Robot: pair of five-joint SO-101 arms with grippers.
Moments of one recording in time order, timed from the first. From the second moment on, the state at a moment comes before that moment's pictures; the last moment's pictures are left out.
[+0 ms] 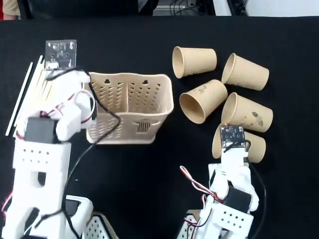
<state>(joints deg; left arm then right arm) 0.7 -42.2 23.2 73.6 6.0 21.5 -103.1 96.7 73.7 24.2</state>
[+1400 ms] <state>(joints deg) -34.5 -64.7 36.5 79.9 -6.5 23.1 -103.2 65.1 90.8 62.5</state>
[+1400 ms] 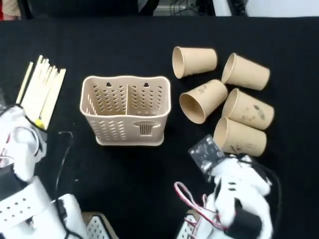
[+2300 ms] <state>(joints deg) -38.4 -64.8 78.5 57.4 -10.5 -0.8 -51.2 38.1 75.6 42.1</state>
